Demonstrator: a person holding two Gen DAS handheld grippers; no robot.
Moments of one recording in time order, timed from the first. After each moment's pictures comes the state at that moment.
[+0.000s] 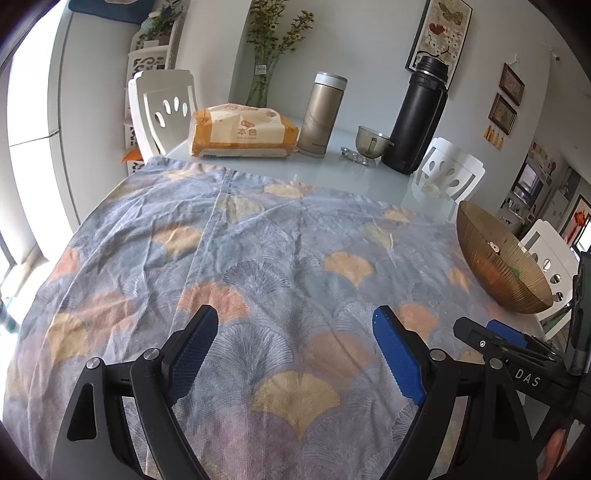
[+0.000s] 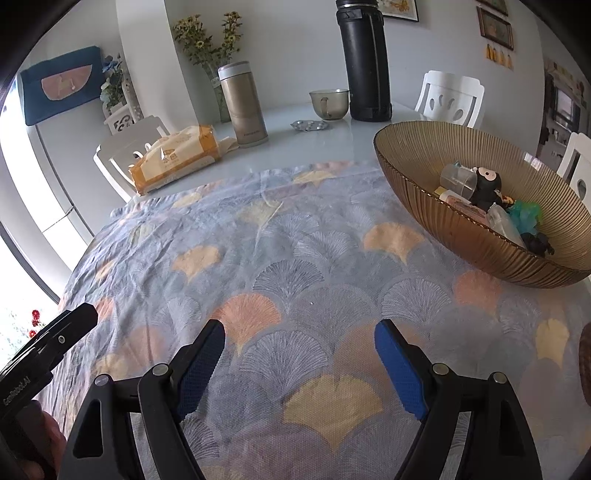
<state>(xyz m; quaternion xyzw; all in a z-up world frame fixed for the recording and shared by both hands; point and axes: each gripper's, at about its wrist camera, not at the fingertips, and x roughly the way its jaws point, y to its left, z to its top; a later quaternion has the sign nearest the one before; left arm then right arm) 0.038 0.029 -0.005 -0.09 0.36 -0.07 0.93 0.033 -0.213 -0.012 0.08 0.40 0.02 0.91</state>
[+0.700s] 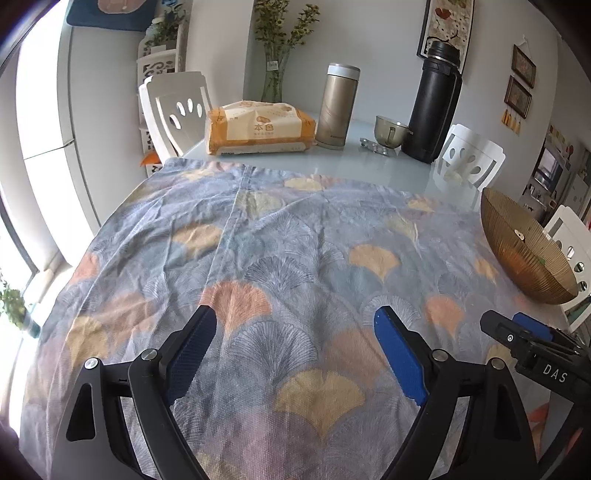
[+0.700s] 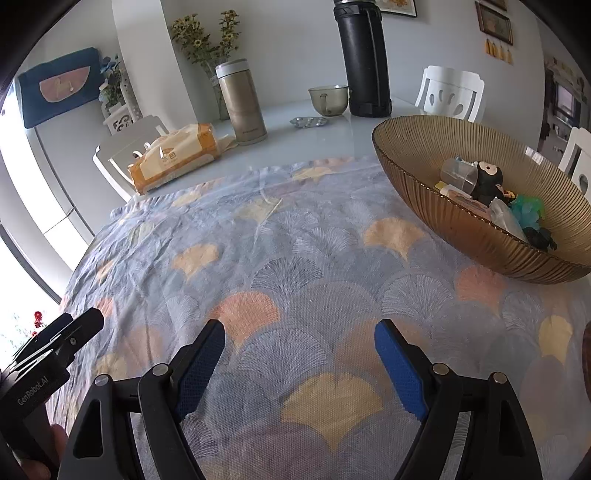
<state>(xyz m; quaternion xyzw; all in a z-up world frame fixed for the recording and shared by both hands) 0.042 0.027 -0.009 -0.05 0.37 -0.03 0.93 0.034 -0.214 -0.013 0.09 0.41 0.02 0.91</state>
